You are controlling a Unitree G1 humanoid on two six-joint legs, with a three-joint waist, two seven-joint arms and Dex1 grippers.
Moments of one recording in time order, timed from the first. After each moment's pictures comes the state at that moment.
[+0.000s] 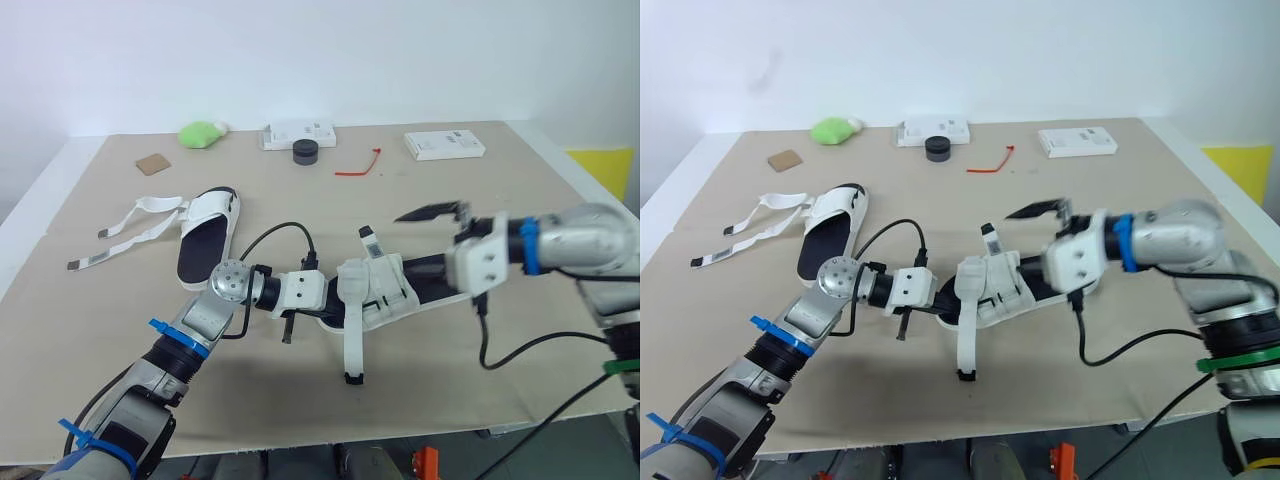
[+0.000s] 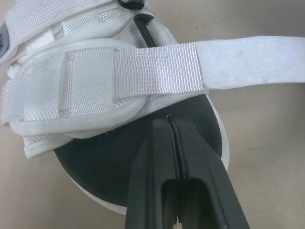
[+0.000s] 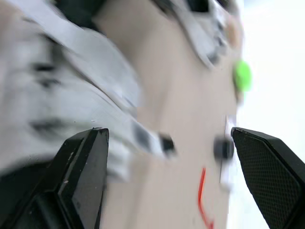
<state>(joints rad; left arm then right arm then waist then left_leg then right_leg) -0.63 0.36 -0.41 0.26 -0.01 -0.10 -1.20 -0.60 -1.06 0.14 0.01 0.14 -0.33 1.15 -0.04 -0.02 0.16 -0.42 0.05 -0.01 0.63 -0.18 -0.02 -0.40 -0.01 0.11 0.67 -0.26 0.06</state>
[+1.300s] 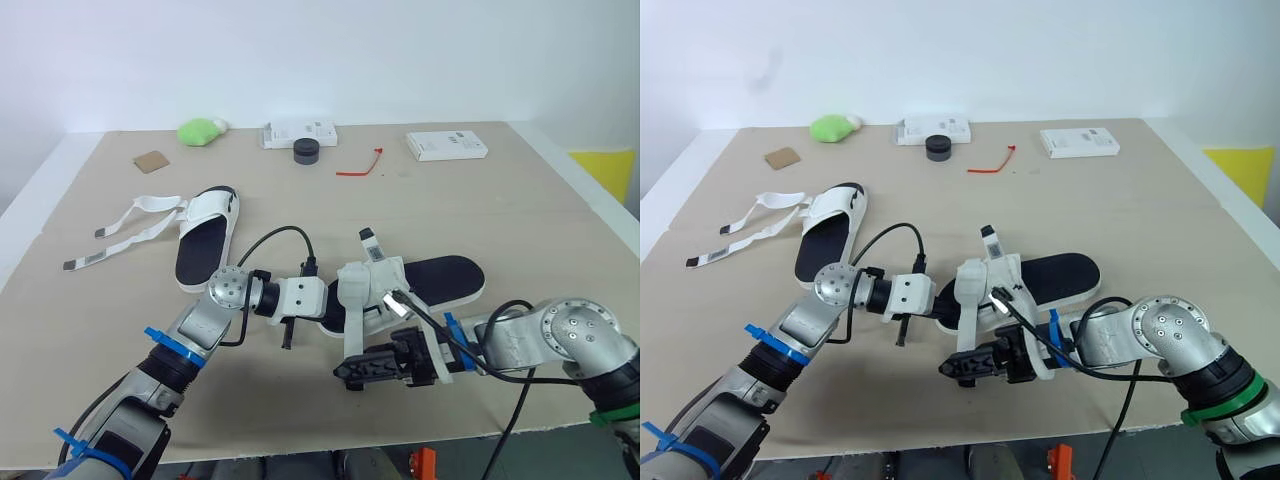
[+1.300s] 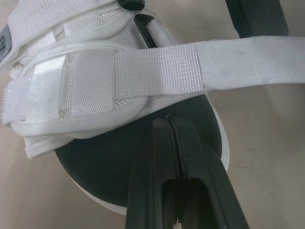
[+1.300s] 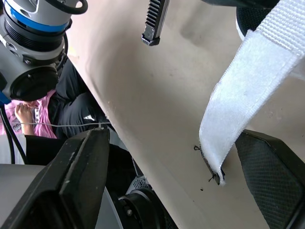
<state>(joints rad) -0.58 0.38 -0.42 0.19 0.00 -0.10 -1.17 -0.48 -0.99 0.35 -0.30 1.95 1.20 -0.04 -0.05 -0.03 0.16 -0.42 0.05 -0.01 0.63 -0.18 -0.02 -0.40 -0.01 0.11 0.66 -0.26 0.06</state>
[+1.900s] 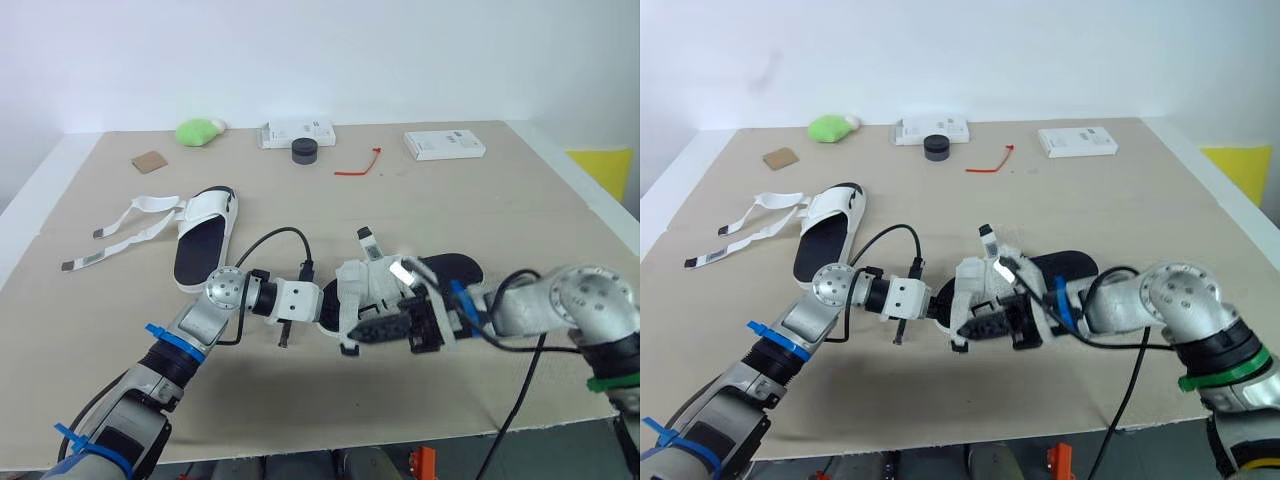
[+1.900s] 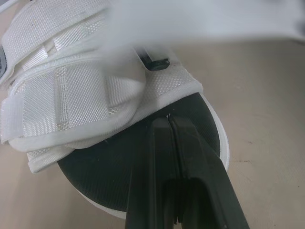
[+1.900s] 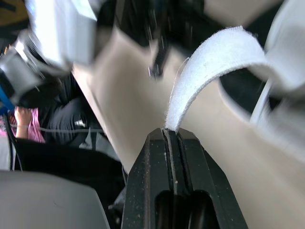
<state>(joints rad) -0.61 0.38 -0.41 0.31 -0.01 -0.29 -1.20 -0.68 -0.97 0.26 -0.15 1.83 1.29 0.12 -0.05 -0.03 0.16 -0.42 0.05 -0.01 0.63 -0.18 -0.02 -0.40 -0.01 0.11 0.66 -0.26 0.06</state>
